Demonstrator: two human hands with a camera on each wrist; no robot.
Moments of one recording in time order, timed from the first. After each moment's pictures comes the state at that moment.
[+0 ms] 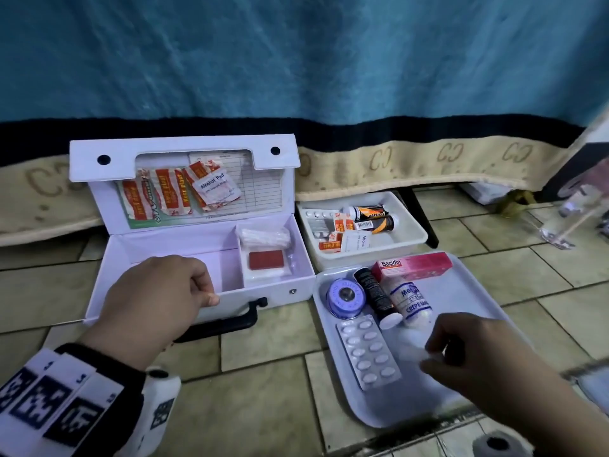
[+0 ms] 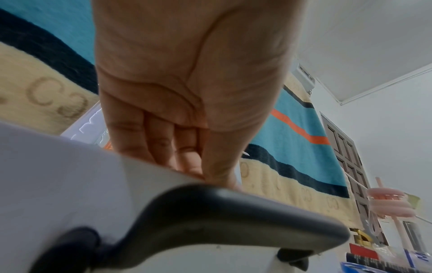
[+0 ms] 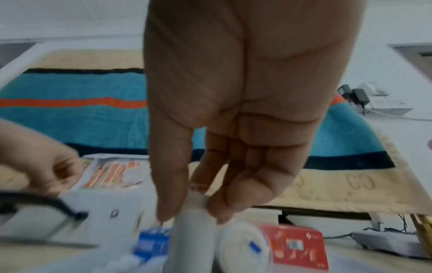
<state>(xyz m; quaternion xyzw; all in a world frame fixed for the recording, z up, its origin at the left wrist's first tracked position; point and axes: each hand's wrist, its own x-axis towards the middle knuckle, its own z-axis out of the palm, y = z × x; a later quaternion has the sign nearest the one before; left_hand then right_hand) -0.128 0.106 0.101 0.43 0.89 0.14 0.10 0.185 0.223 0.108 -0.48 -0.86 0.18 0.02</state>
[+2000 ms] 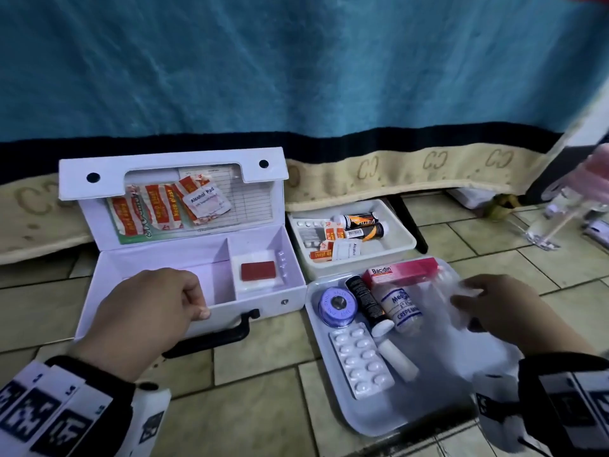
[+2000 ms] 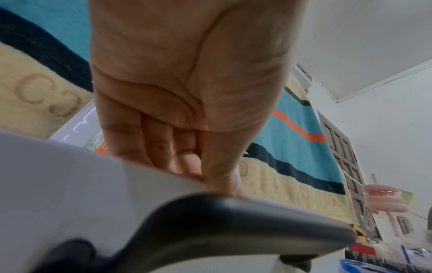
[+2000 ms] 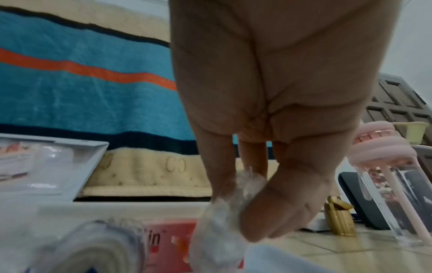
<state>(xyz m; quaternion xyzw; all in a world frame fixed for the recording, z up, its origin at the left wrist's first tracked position) -0.131 0.109 0.104 0.44 0.88 0.12 0.11 0.201 0.305 0.103 -0.66 -0.71 0.24 0.09</state>
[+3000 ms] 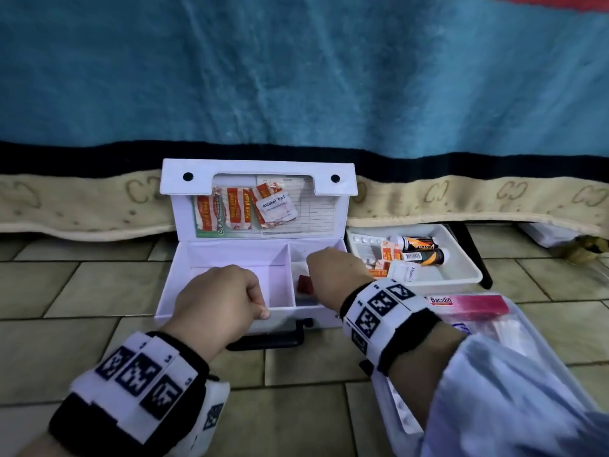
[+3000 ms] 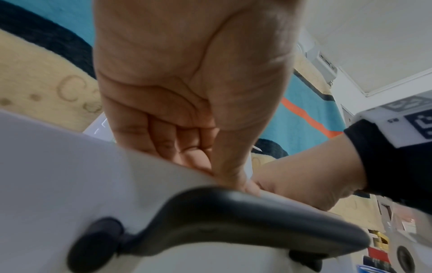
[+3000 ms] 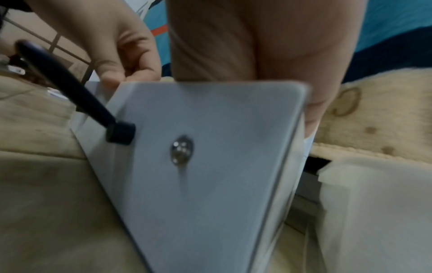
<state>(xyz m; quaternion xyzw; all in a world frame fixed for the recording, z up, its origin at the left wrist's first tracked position) -0.137 0.108 0.098 0.40 0.89 0.18 0.16 -0.044 0.247 0.108 -0.31 -0.94 0.05 -0.15</state>
